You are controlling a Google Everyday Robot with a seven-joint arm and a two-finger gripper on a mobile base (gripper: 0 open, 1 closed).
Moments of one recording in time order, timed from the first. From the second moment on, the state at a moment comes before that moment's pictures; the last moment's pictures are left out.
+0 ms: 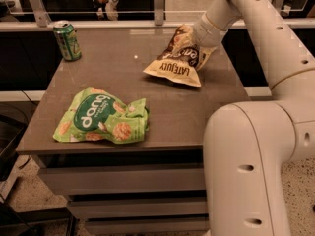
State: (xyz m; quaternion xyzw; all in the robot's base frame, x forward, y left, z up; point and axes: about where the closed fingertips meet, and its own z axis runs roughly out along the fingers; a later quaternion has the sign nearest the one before) arm 0.734 -0.118 0.839 -0.94 0.22 -0.01 0.24
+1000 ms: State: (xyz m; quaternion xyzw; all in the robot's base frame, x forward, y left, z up) arm 0.734 -0.118 0.839 -0.94 0.22 -0.01 0.24
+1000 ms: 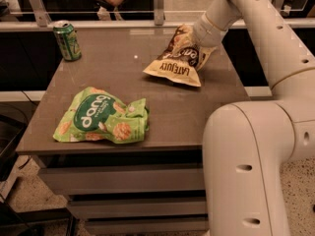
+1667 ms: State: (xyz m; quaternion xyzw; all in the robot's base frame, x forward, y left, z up) arm 0.739 -0.115 0.837 -0.94 0.22 -0.02 0.25
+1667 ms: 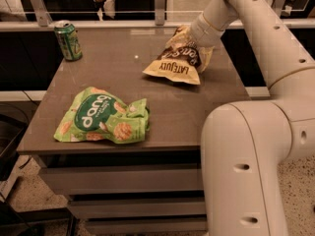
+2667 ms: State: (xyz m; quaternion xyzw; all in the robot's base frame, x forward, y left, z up) arm 0.739 -0.115 0.839 -0.94 0.22 -0.02 0.25
